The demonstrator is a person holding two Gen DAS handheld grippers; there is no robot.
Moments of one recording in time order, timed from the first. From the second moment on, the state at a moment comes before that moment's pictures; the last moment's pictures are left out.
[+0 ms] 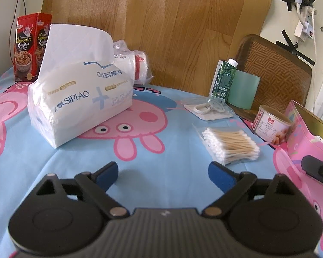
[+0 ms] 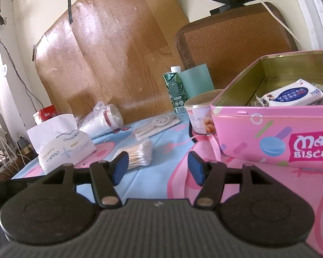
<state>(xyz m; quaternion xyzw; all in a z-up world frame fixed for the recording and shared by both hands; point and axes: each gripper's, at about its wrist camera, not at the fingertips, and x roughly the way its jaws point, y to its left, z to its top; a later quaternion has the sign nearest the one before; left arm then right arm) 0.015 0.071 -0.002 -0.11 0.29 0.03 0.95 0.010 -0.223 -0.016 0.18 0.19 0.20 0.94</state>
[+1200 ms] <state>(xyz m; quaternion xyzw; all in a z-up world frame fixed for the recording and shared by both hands) 0.009 0.071 0.000 -0.12 0.27 0.02 0.96 0.010 -0.225 -0.015 0.18 0.19 0.21 0.94</state>
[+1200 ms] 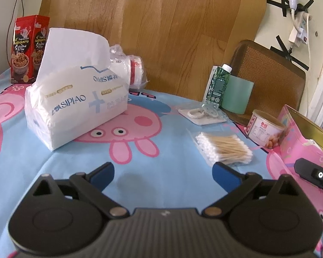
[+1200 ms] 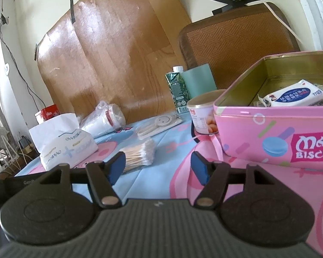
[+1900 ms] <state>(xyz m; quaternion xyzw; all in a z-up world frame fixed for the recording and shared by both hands) 0.010 0.075 -0.001 -0.13 0.27 0.02 0.95 0.011 -0.225 -0.015 0.18 0.19 0.21 0.94</state>
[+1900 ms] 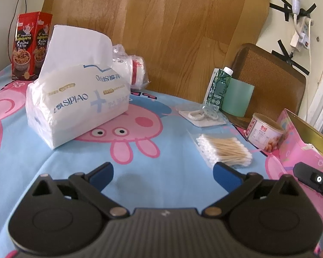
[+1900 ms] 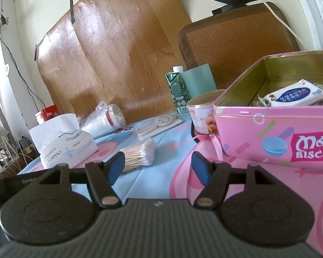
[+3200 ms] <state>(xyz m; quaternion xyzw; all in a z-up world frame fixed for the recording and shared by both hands) 0.006 0.081 0.001 -0.15 0.27 0.01 0.95 0.011 -0.224 -0.014 0.18 0.19 0.21 0.94</state>
